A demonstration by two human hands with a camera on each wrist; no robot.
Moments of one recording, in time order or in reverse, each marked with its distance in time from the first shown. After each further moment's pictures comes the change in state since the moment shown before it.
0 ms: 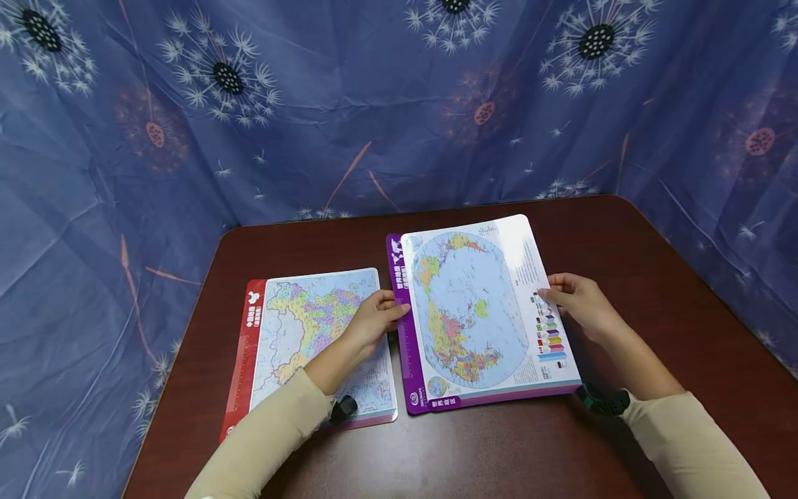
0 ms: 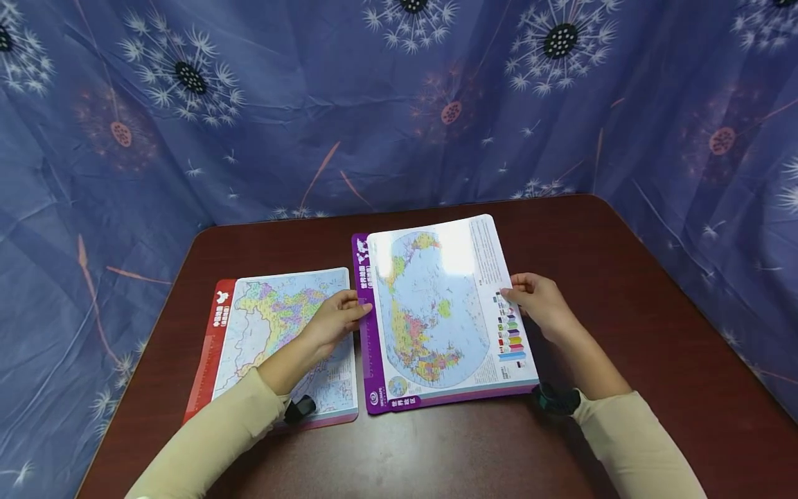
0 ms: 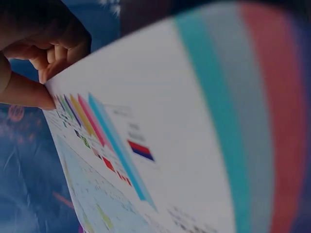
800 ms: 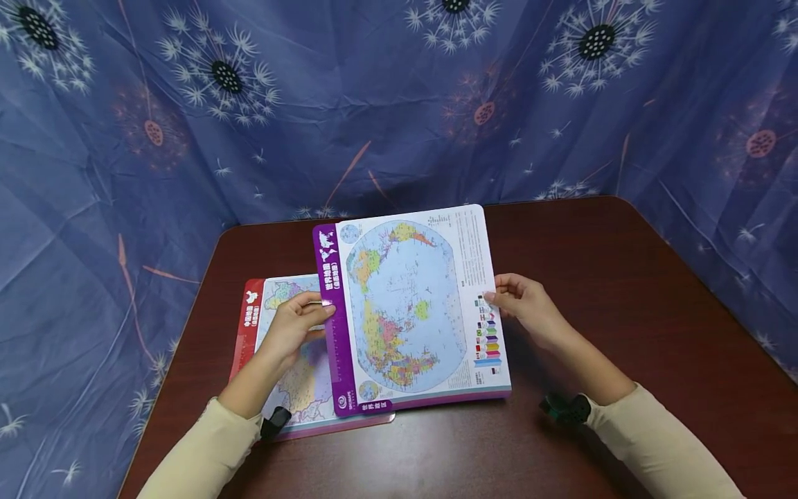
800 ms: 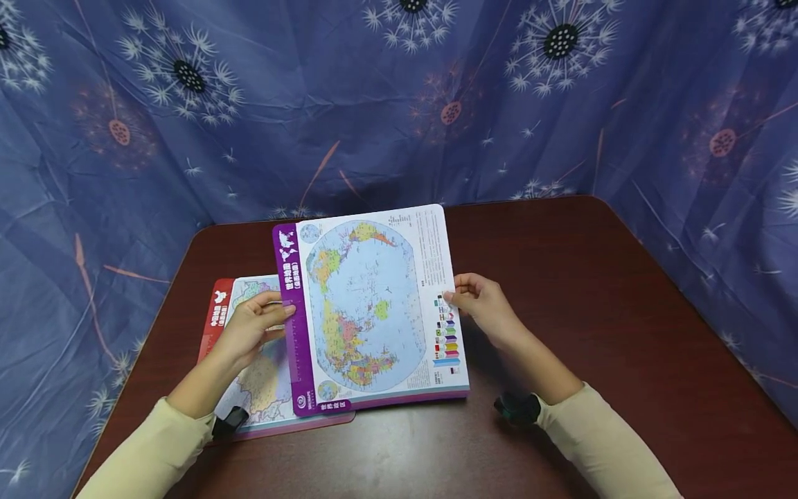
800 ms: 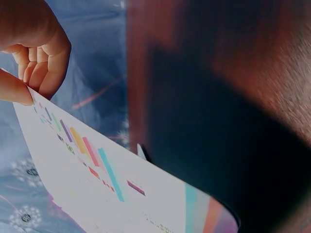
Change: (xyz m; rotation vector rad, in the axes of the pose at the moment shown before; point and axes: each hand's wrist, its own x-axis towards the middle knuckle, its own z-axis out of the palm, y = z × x) left_hand -0.040 0.016 -0.098 0.039 0.116 0.080; right_hand -0.002 -0.042 0.068 0.256 -0.083 -0.165
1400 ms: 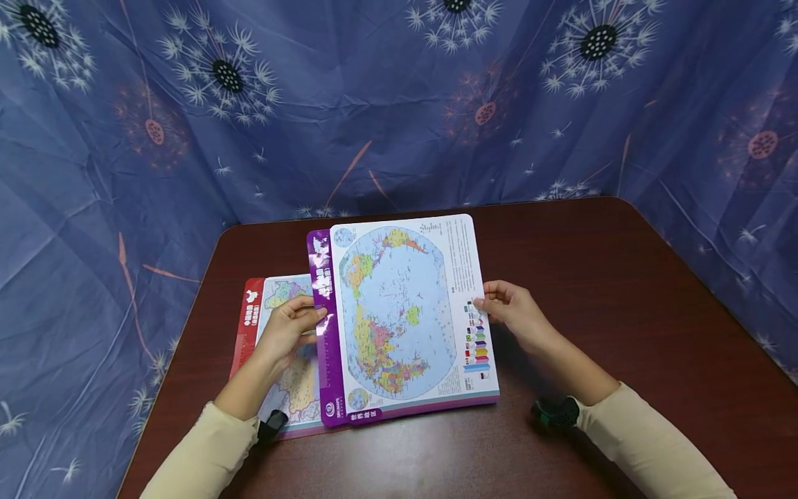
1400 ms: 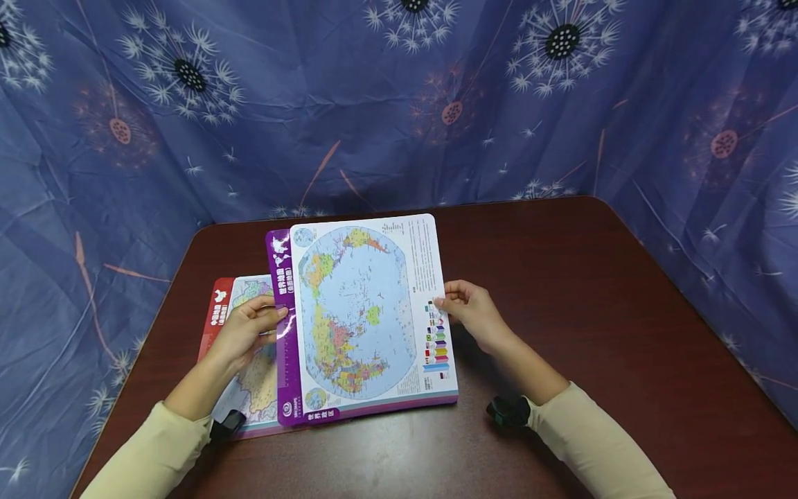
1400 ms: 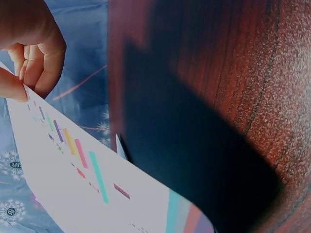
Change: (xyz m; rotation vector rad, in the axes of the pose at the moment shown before) left_hand -0.001 -0.009 -0.012 -0.073 0.013 -0.002; right_hand 0.005 0.017 0.014 0.060 -0.017 0.023
